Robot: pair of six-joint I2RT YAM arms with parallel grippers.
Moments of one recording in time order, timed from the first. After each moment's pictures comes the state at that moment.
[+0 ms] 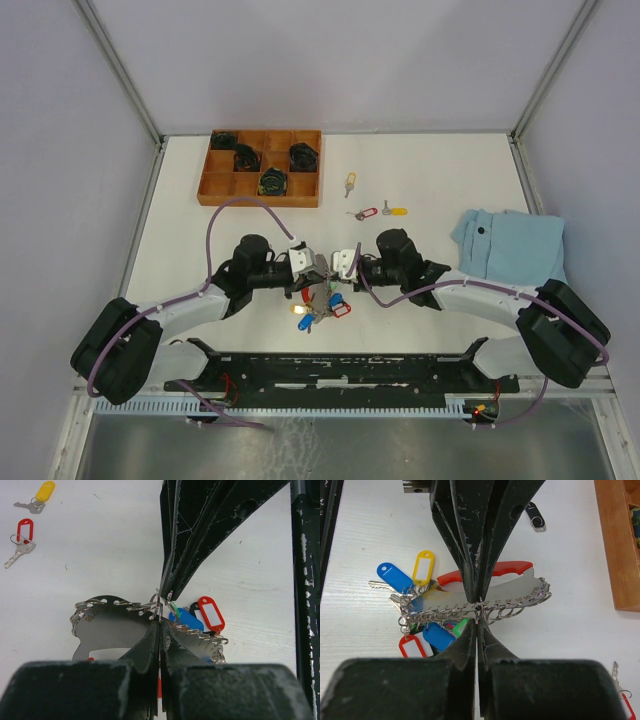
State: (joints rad) left arm -0.60 1.23 0.41 0.40 0.71 0.38; right arm 0.79 1.34 0.60 0.25 -0.56 -0.61
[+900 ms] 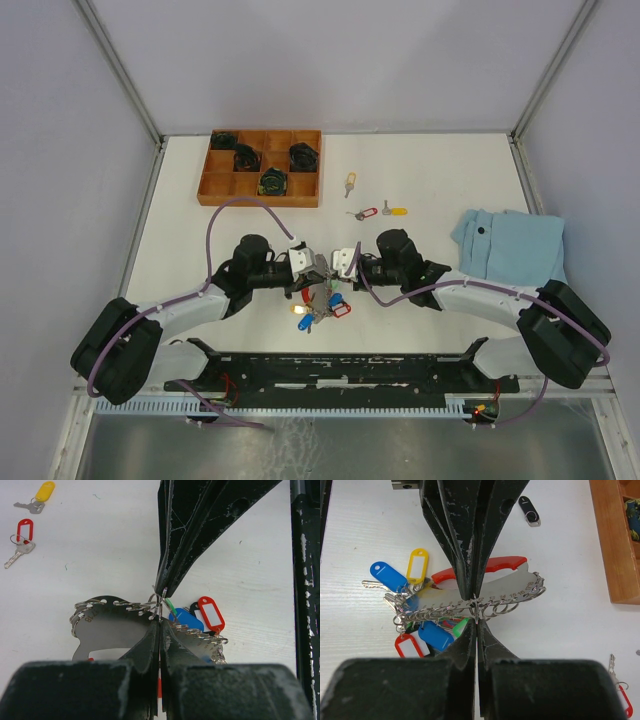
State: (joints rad) left arm -0.60 1.23 0.41 0.40 0.71 0.38; right arm 0.79 1.34 0.60 0.25 -0.53 -0.60
